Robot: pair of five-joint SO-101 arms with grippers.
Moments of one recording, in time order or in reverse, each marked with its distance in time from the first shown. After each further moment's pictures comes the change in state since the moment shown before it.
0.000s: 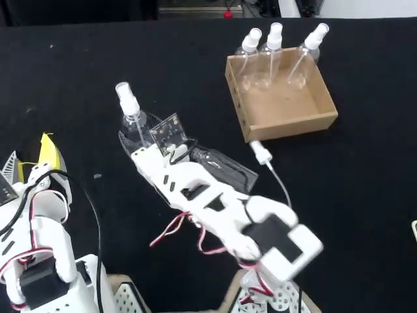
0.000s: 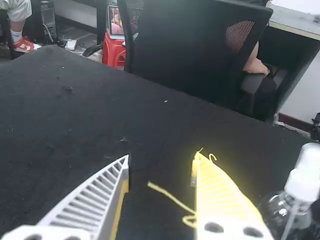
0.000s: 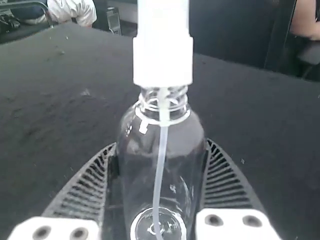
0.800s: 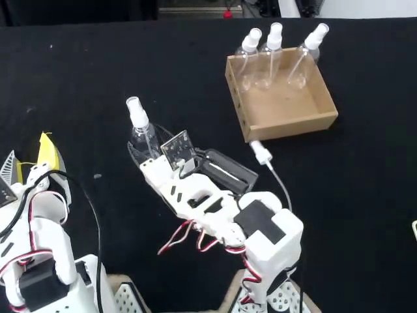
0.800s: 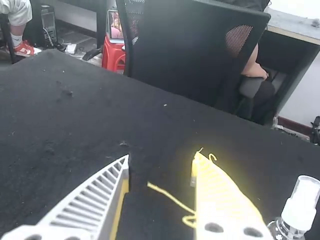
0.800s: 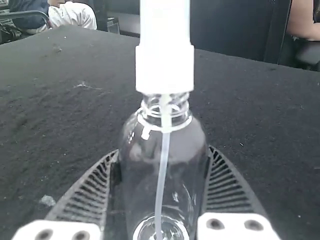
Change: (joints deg) left arm 0.0 -0.1 -0.8 0.0 0.0; right arm 0.7 7.8 4.6 -12.4 0.0
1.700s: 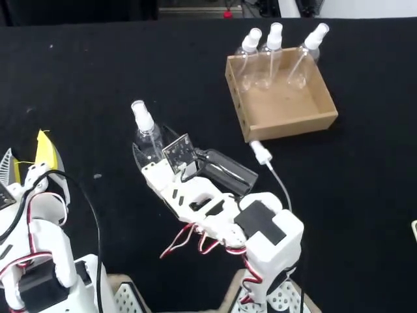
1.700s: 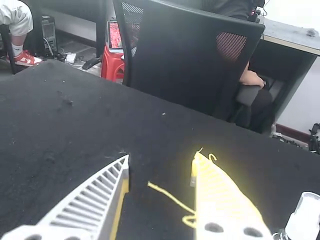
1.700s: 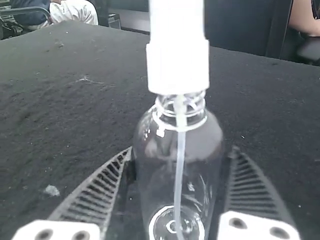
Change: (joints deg) left arm 0.0 0.0 -1.9 0.0 0.0; right arm -0.2 -0.6 2.4 -0.7 0.0
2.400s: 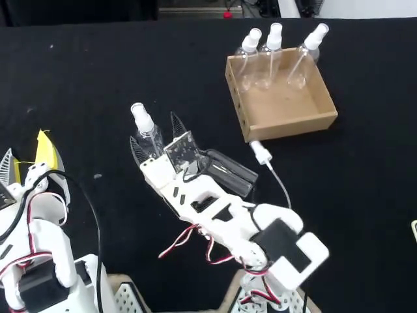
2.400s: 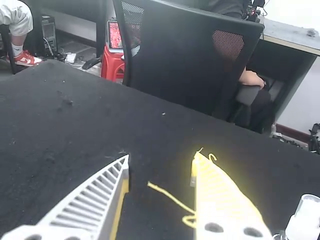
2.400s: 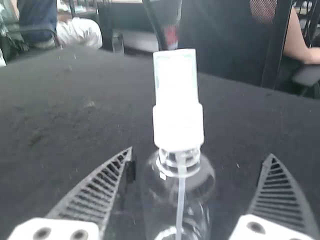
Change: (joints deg) left arm 0.0 0.0 0.0 0.0 0.0; right arm -0.5 -13.0 3.4 7.2 0.0
